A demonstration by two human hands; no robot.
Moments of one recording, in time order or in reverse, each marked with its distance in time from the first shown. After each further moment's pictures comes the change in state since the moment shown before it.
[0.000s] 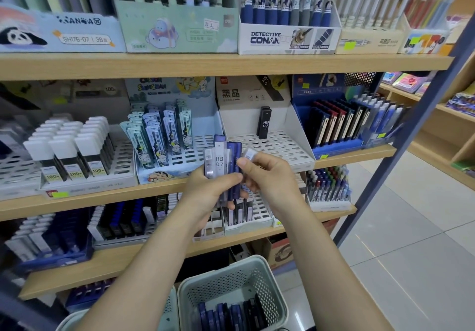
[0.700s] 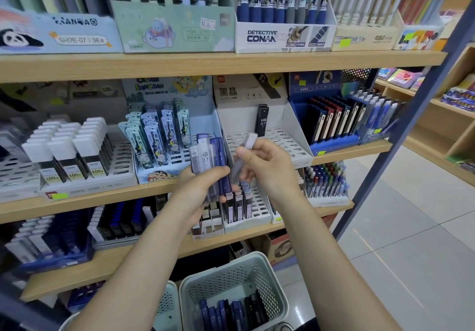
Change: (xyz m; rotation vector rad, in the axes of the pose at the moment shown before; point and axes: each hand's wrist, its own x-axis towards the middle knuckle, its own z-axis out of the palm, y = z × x) left_hand 0.003 0.001 -0.013 -0.070 0.059 -0.038; right_hand 0.005 -0.009 0.003 0.048 0.018 -0.098
